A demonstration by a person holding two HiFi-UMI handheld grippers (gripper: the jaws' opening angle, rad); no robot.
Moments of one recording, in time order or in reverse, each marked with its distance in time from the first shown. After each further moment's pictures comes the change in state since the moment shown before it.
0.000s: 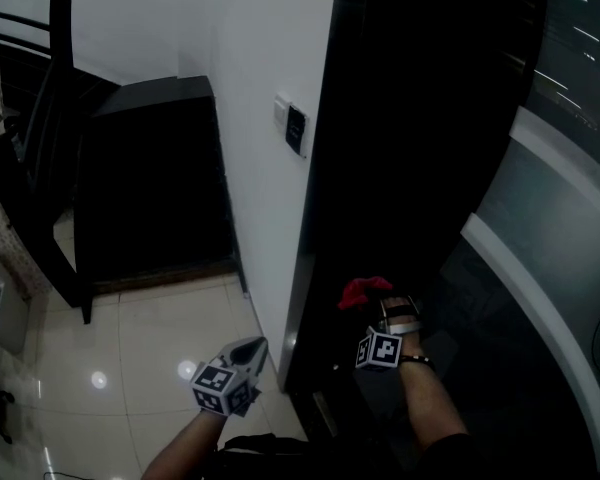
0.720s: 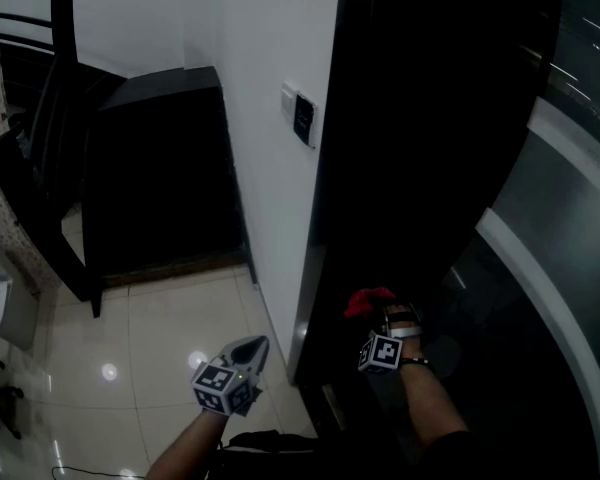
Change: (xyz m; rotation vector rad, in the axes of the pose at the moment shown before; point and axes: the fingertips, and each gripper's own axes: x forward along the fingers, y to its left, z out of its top) left arm -0.010 0.014 -0.010 -0.014 0.031 0.037; right arm 0.018 0.069 -0.012 0.029 0.059 0.141
